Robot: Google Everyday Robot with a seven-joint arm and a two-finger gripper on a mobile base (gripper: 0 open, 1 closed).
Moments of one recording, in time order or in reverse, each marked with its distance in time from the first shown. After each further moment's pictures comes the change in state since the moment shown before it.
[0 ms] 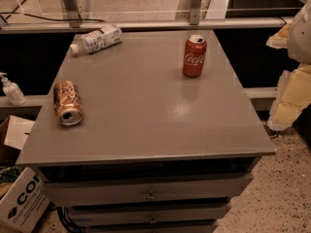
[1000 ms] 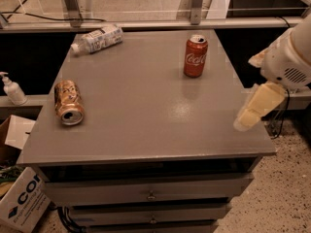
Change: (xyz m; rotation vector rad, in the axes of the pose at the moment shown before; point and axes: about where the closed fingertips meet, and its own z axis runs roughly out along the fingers) arm -0.010 -0.020 0.073 -0.017 -0.165 0.139
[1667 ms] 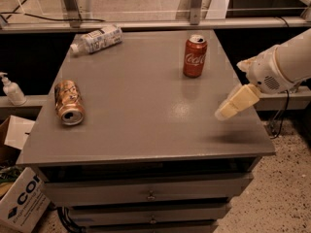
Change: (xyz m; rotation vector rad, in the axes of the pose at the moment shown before) arm -0.009 -0.043 0.062 0.016 -0.235 0.118
